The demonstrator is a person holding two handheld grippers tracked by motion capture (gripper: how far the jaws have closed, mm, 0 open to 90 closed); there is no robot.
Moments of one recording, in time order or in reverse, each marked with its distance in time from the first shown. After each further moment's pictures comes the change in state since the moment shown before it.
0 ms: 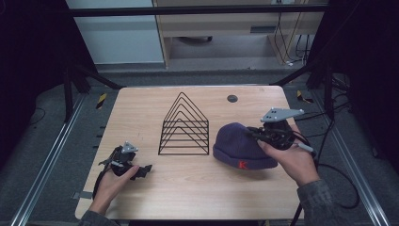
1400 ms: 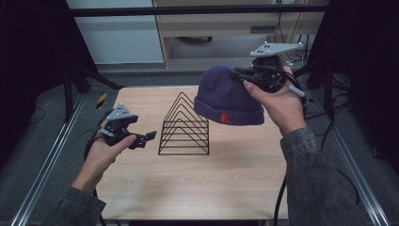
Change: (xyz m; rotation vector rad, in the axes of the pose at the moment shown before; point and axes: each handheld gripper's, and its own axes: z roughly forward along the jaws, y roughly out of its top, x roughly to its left) left arm -0.020 0.121 -0.099 -0.282 -0.117 0.124; right arm -0.009 0.145 -0.016 -0.208 -0.071 -0.033
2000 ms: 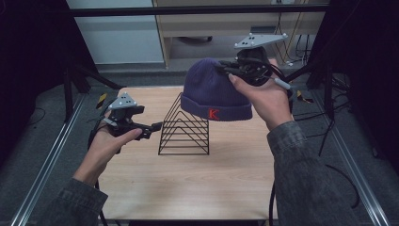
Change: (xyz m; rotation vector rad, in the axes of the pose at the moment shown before) left arm -0.004 0.033 0.000 -0.038 -0.039 0.019; right arm 0.020 0.025 0.016 -0.035 0.040 -0.017
